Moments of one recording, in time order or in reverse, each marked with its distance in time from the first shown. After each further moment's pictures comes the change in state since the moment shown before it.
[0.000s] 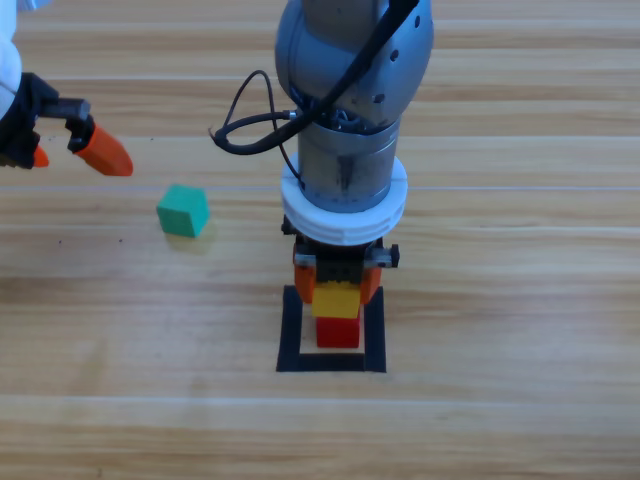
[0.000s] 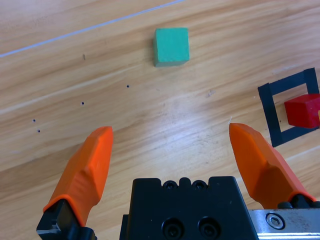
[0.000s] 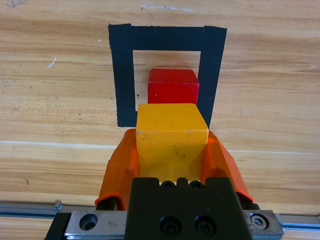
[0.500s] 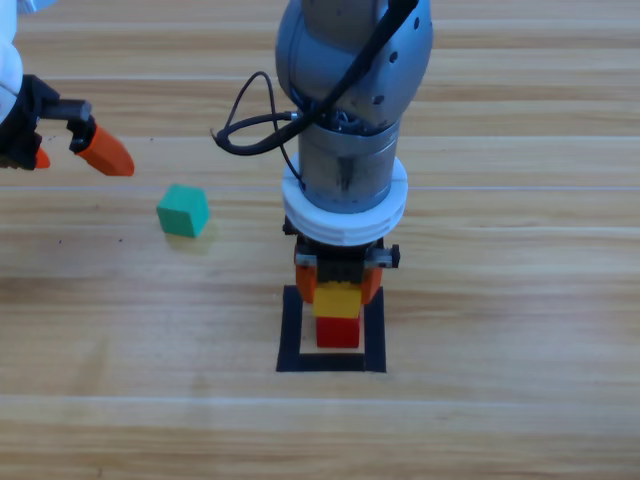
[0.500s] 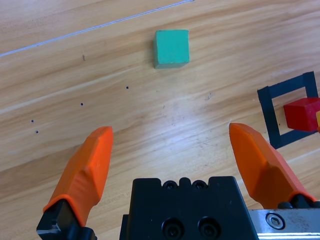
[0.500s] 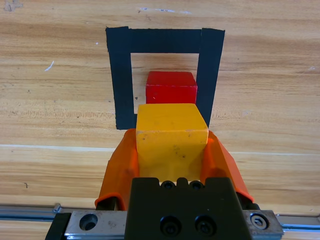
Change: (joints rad) arm 0 0.000 0.000 0.011 -0.020 0.000 -0.013; arm 1 -0.003 0.005 -0.001 0.000 -0.003 0.005
